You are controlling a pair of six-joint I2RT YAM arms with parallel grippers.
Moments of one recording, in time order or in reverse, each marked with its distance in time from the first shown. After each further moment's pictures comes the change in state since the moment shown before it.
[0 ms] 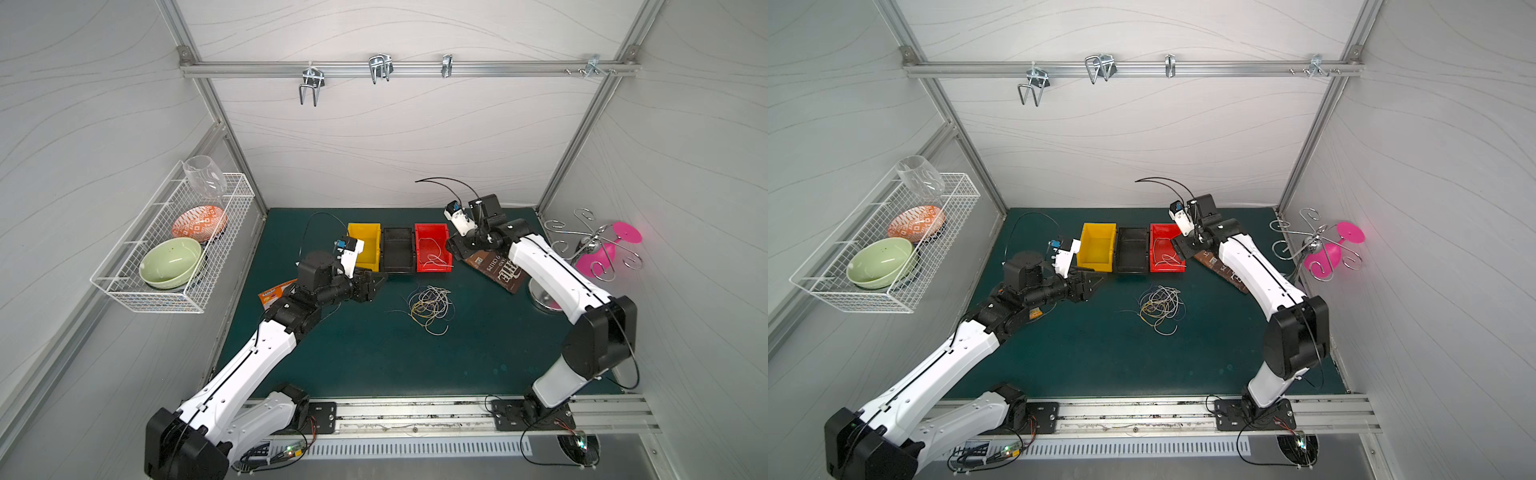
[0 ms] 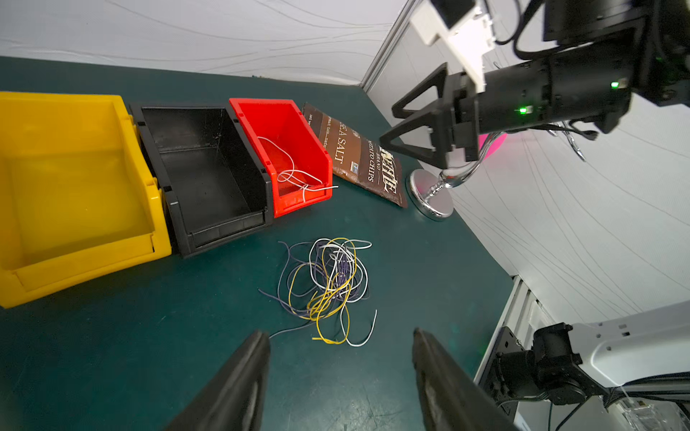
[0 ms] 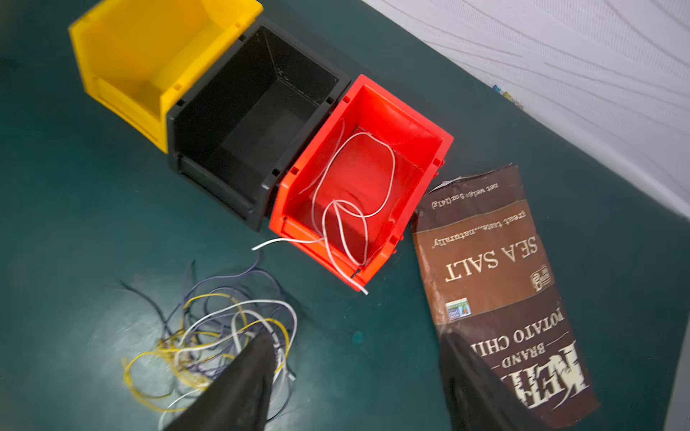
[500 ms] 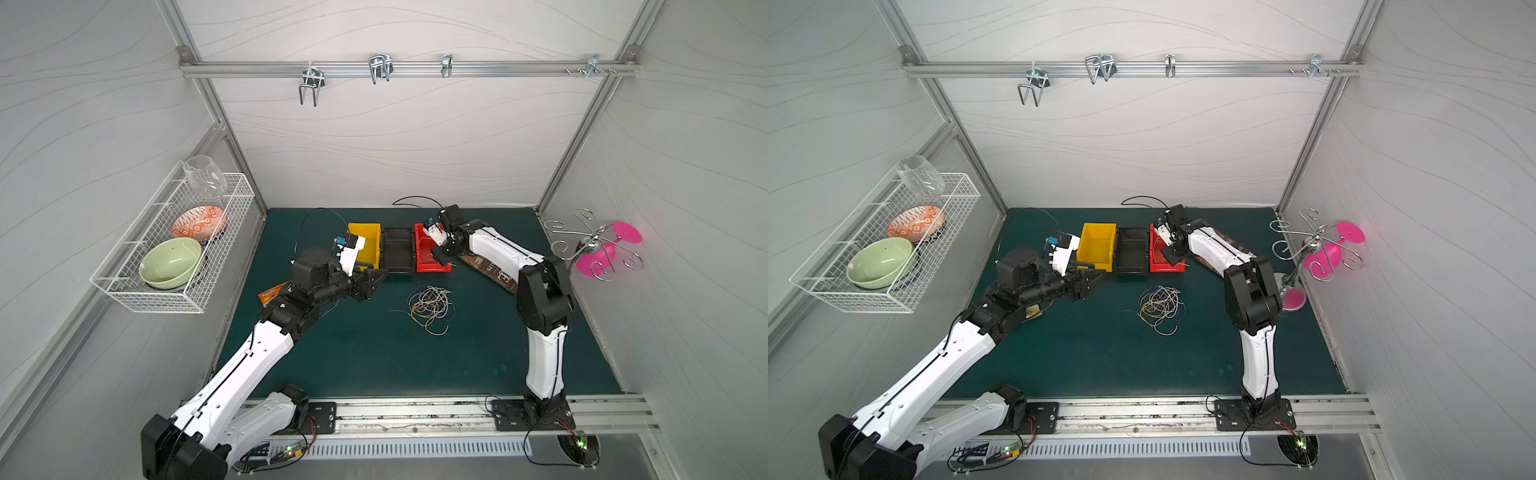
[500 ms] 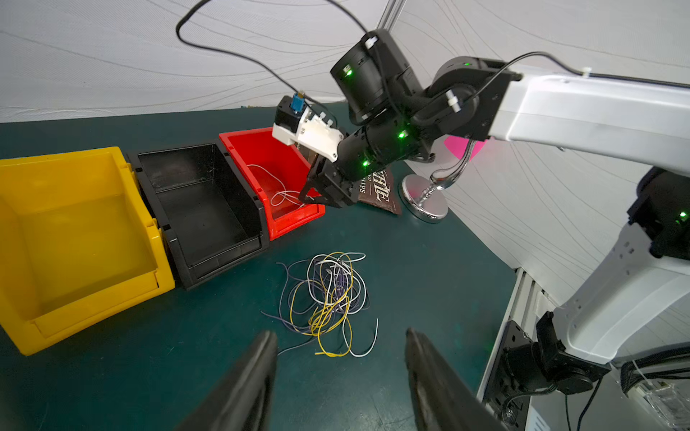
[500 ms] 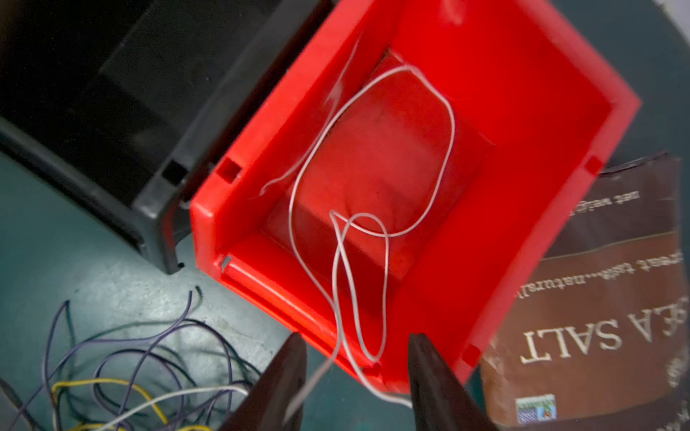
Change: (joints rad) left arm 0.000 -0.020 0.046 -0.008 0.015 0.095; right arm 0.046 0.423 0.187 0.016 0.089 -0.063
